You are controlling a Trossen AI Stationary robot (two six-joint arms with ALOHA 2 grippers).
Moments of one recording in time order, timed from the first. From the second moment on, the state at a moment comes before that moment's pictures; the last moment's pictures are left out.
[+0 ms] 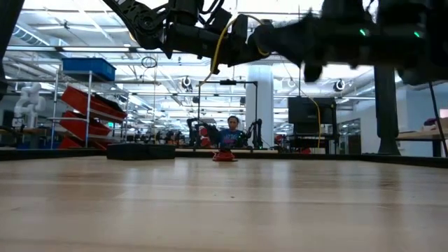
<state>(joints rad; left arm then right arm) 0.27 1.74 1.06 0.67 -0.05 -0.06 0.28 1.74 0.44 1.57 0.50 -0.01</state>
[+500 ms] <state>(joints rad) 0.24 1.74 1.06 0.62 -0.05 0.04 0.19 1.60 0.51 1.57 0.45 0.00</state>
